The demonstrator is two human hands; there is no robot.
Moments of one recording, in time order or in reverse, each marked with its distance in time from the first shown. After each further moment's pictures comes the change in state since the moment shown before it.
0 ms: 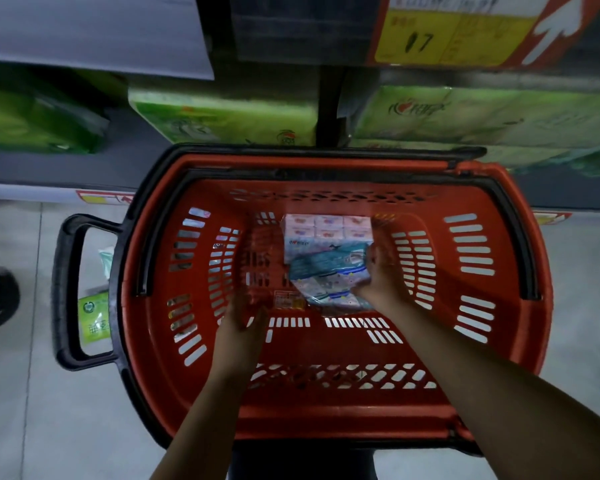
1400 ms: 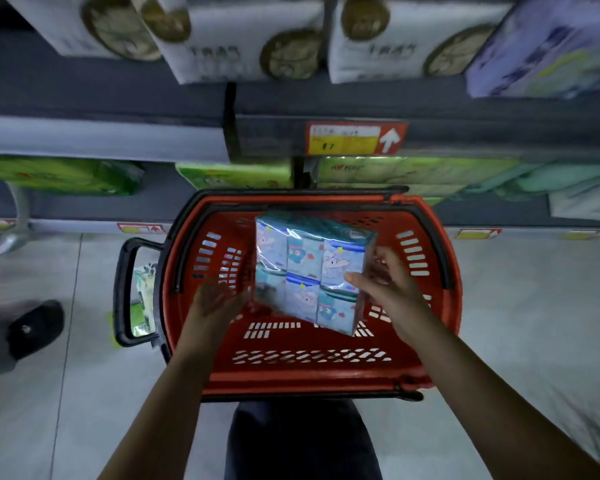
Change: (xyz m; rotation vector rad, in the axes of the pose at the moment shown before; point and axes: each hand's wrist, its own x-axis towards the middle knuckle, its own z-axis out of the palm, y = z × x) left_hand -0.080 0.092 -0.055 -0.346 -0.006 0.046; right_hand -0.150 -0.089 -0.154 0.836 -0.168 -0.105
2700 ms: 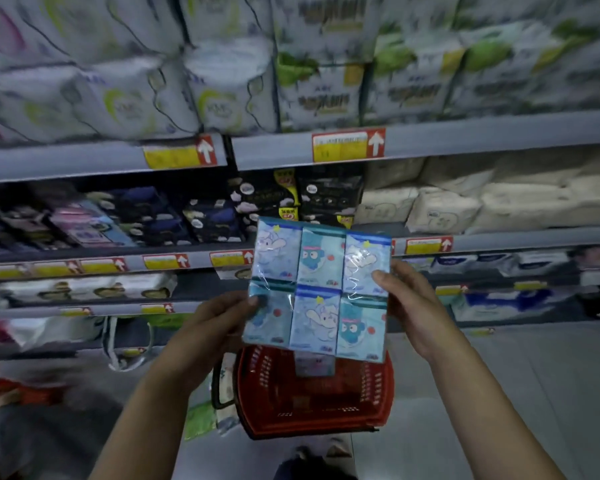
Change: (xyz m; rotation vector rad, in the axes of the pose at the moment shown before) left_hand -0.372 0.351 -0.042 0.112 -0.426 0.341; right_hand -0.326 -0.366 -0.024 0.225 0.027 -0.340
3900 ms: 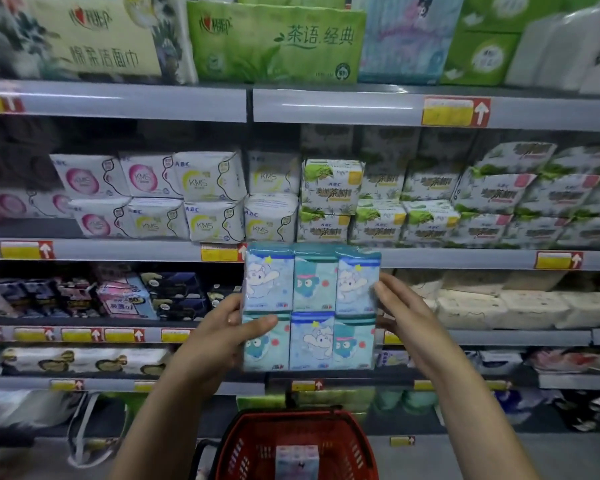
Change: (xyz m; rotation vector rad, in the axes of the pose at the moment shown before) left_hand -0.085 0.117 0.021 -0.133 0.002 0.222; right_hand -0.070 -0.139 0.036 -0.215 -0.072 -0.278
